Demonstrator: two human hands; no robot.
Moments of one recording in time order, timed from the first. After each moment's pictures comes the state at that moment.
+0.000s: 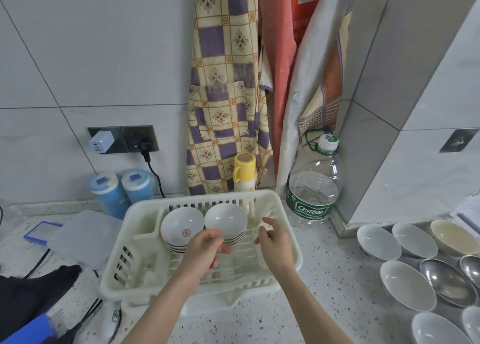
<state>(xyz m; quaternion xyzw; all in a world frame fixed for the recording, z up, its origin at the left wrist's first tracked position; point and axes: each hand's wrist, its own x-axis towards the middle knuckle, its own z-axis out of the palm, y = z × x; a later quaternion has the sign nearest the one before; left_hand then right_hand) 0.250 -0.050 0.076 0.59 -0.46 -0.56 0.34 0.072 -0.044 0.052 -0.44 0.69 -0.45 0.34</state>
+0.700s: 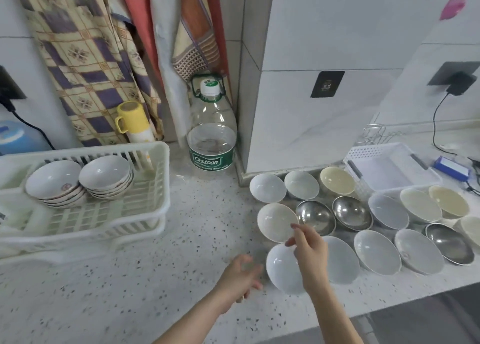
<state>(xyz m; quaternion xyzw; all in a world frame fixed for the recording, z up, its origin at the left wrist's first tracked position) -0.077 0.120 -0.019 0.56 -0.48 -0.67 0.08 -0.244 0.146 0.028 -0.26 0.73 -0.52 0.35</state>
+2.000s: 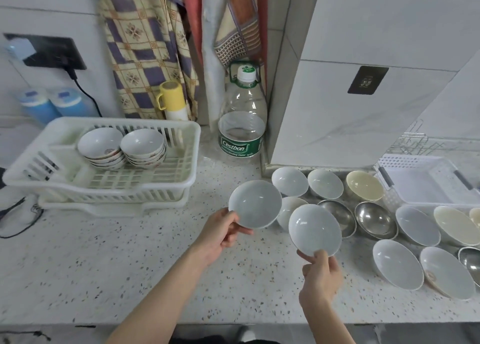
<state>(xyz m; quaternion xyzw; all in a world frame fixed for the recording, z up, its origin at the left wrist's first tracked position) -0.027 0.092 0.024 0.51 -0.35 -0.71 0.33 -0.218 0.177 0.002 -0.03 0.69 -0.63 0.36</state>
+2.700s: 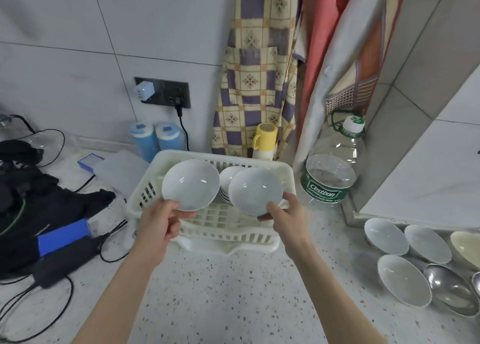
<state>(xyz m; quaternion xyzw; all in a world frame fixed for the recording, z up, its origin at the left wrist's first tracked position) 0.305 0.041 0.084 0.55 -0.32 -0.51 0.58 0.047 0.016 0.099 -0.47 0.61 -0.43 0.47</state>
